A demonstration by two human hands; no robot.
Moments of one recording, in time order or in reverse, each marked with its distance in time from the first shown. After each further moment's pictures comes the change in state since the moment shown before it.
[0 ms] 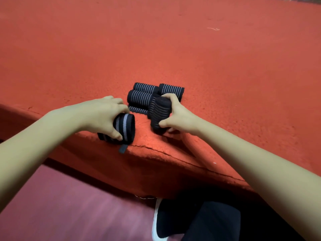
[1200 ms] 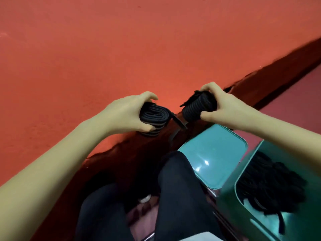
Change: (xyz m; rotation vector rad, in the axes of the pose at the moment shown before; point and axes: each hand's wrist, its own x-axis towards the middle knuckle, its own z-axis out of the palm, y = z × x) left_hand 0.062 0.505 -0.043 -0.218 0.143 0.944; right_hand -0.494 0.174 -0.202 -0.277 0.790 0.616
